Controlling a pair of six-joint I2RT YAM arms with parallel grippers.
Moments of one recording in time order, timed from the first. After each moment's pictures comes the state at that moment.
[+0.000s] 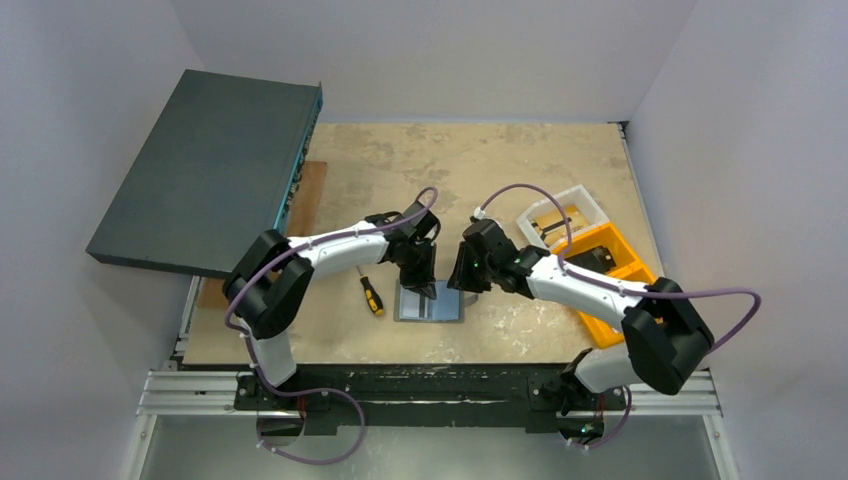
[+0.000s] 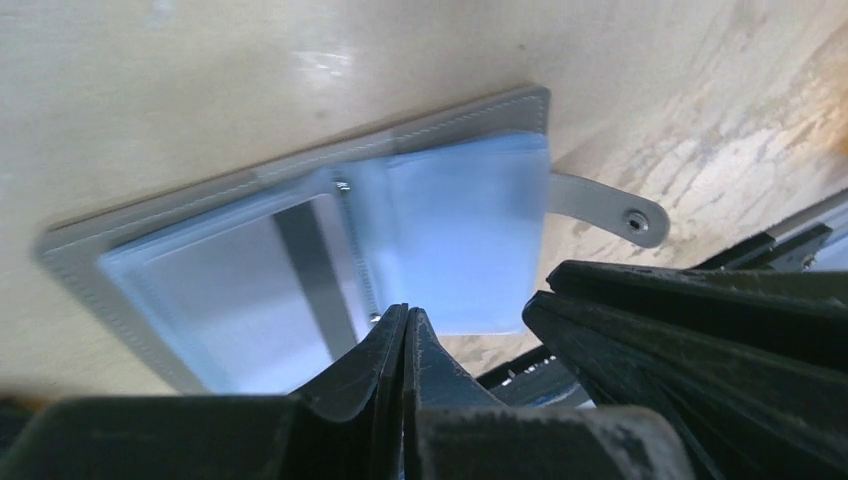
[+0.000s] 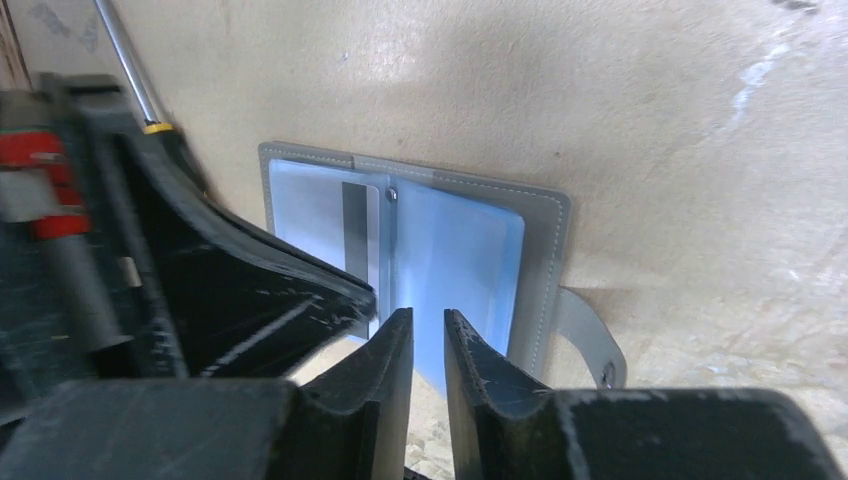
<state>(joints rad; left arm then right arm) -0.77 1.81 1.18 -0.56 0.30 -0.73 0.75 1.39 0.80 -0.31 0.00 0.85</state>
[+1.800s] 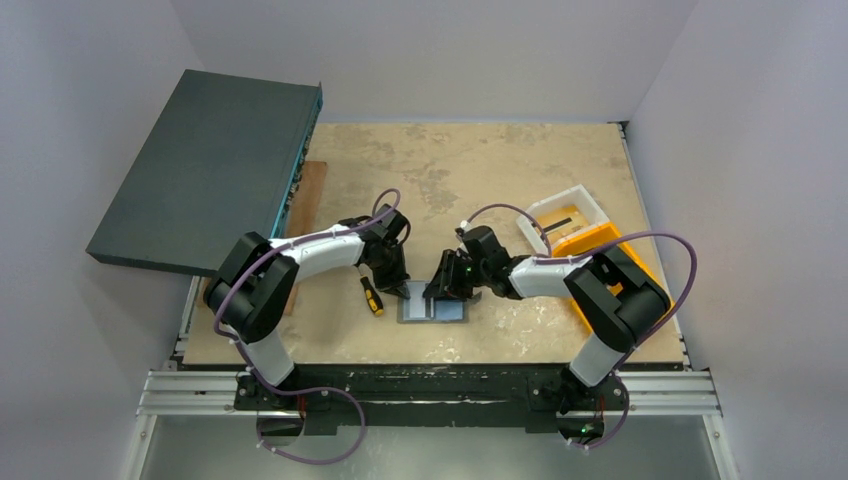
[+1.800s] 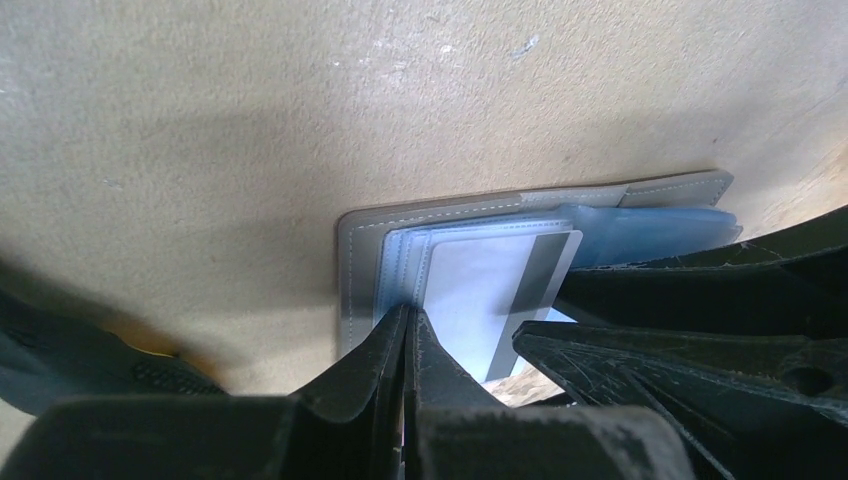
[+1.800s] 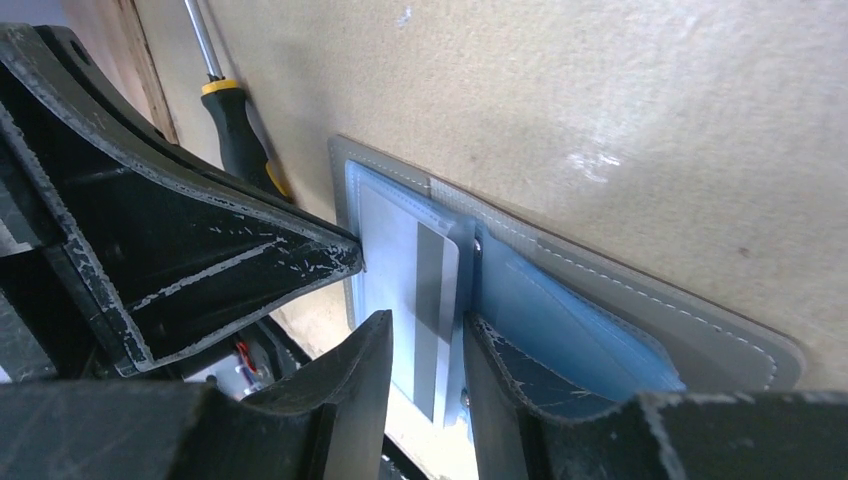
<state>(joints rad) -0.64 1.73 1.01 -0.53 0.21 -0.84 0.68 1.67 0.68 0.19 -0.40 0.94</state>
